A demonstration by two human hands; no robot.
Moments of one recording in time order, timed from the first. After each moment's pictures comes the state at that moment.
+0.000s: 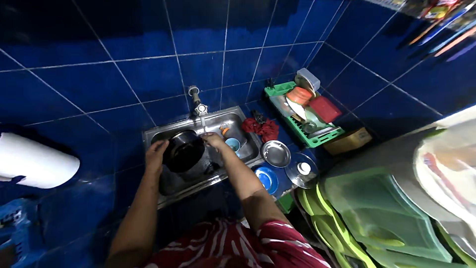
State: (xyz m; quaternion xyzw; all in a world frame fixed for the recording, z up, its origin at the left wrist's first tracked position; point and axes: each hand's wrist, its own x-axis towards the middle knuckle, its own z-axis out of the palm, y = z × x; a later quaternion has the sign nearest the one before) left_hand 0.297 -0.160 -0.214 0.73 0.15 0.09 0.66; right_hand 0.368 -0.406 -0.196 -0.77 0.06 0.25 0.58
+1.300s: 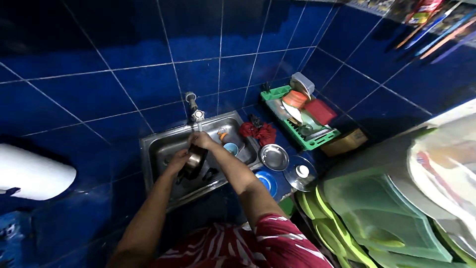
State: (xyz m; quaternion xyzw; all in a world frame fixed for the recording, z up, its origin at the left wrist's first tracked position) left_hand 0.312 -0.215 -0.218 0.82 0.04 -0.15 0.55; right_hand 0.396 -0.384 -0.182 -0.87 -0.16 0.19 0.43
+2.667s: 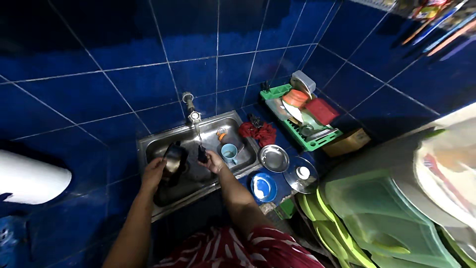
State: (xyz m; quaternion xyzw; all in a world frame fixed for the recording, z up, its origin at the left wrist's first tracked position) left_hand 0.281 -0.165 -0.212 0.83 0.16 -0.02 0.54; right_hand 0.347 -0.419 -0.295 -0.38 0.20 0.25 0.87
